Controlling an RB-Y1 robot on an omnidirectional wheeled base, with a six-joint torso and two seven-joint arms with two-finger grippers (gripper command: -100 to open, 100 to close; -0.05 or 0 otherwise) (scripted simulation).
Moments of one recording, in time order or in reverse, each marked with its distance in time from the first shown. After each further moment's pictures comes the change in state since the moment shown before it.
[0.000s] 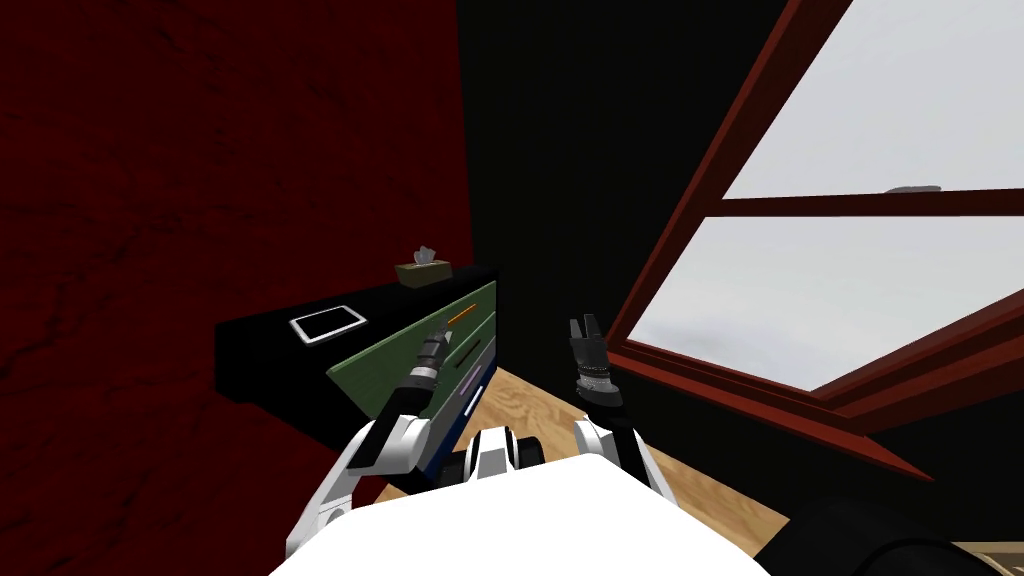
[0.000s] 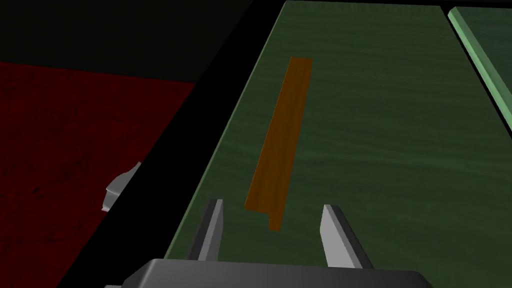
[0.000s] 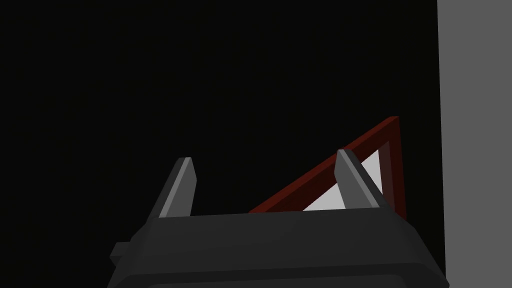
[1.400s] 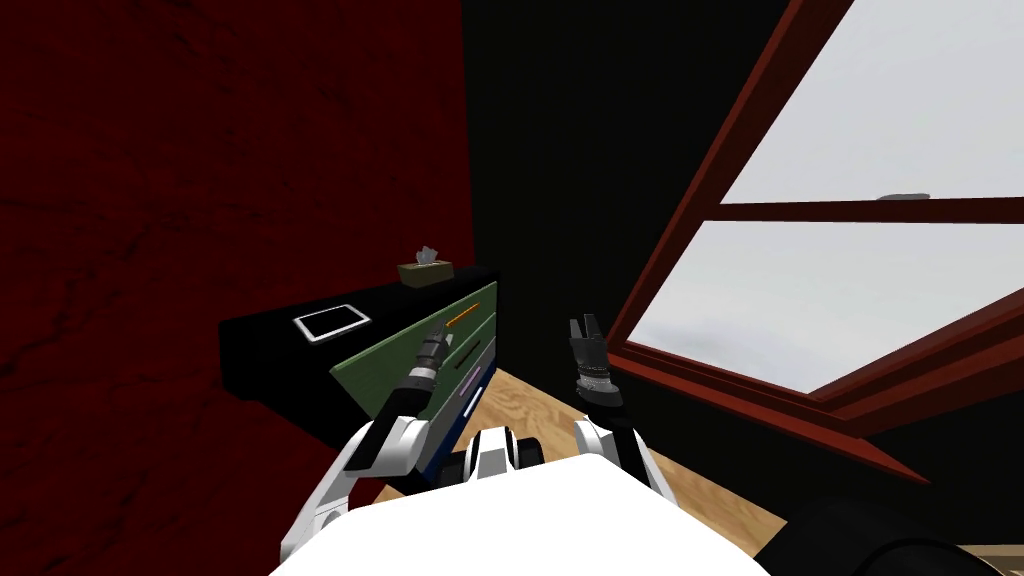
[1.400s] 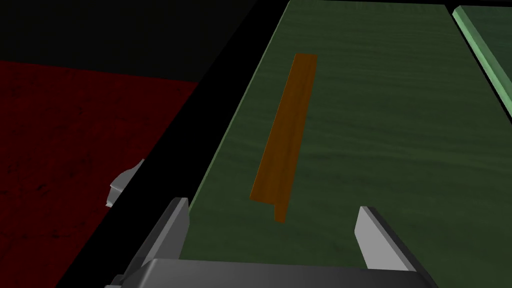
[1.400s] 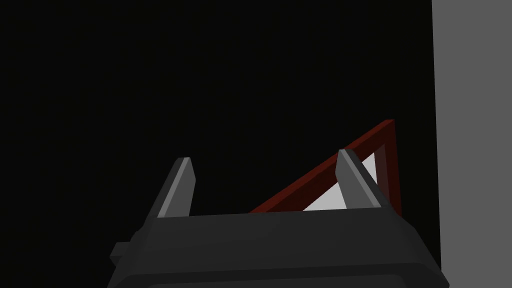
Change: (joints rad) left arm 0.003 0.017 -0.002 -0.008 0.003 -0.002 0.003; right arm 0.000 0.000 0.000 0.000 0.000 0.000 0.000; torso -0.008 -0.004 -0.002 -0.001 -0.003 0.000
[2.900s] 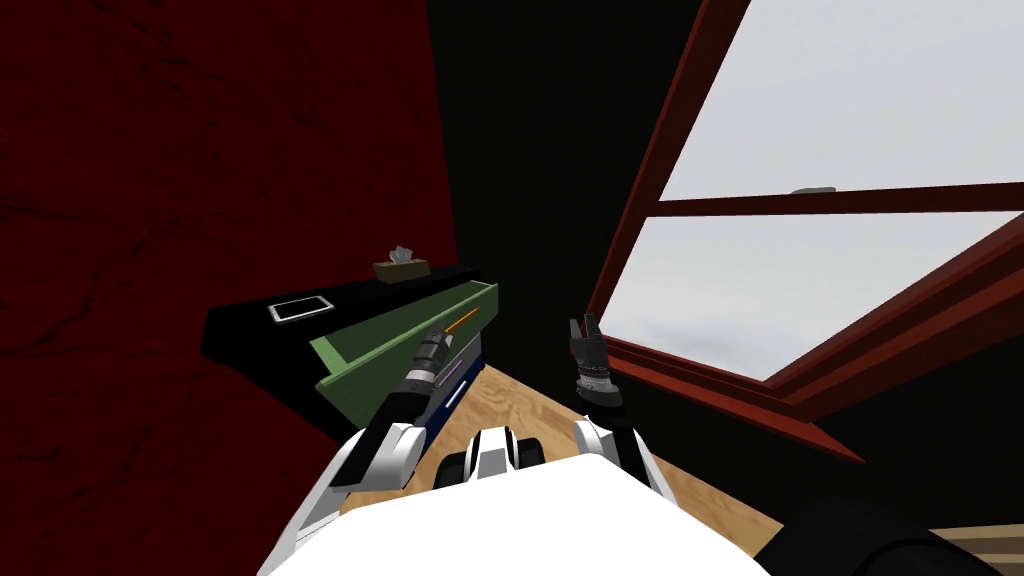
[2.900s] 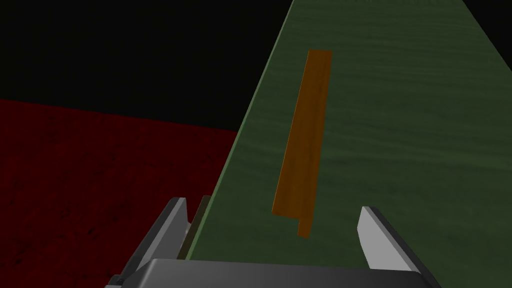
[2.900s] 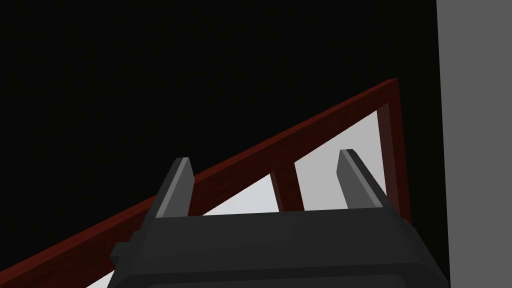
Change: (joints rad) left arm 0.052 -0.009 -0.025 -0.090 -0.010 0.057 -0.006; right arm 0.000 0.000 0.000 0.000 0.000 0.000 0.000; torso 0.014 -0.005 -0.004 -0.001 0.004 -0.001
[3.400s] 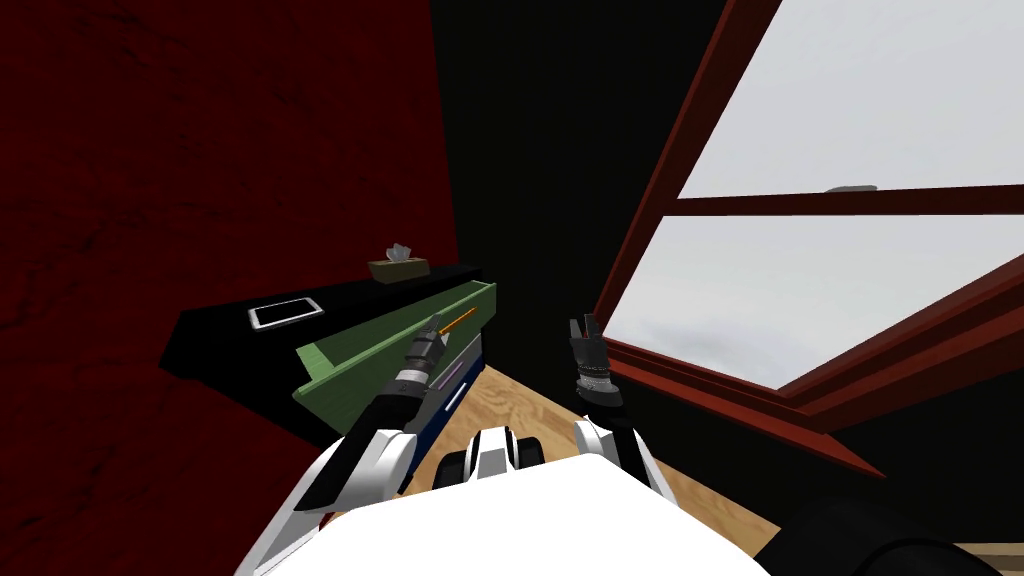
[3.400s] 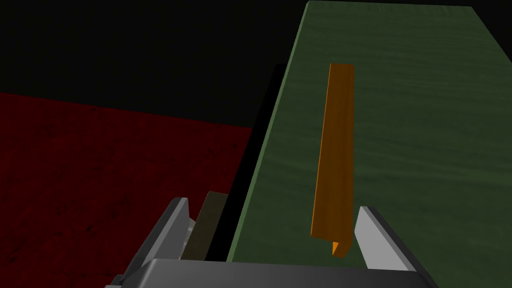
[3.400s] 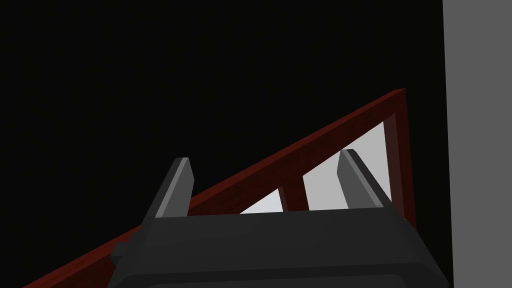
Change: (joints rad) left arm 0.041 0.012 -0.008 -0.141 -0.001 0.096 0.005; right arm 0.000 0.000 0.000 0.000 0.000 0.000 0.000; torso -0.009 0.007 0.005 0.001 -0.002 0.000
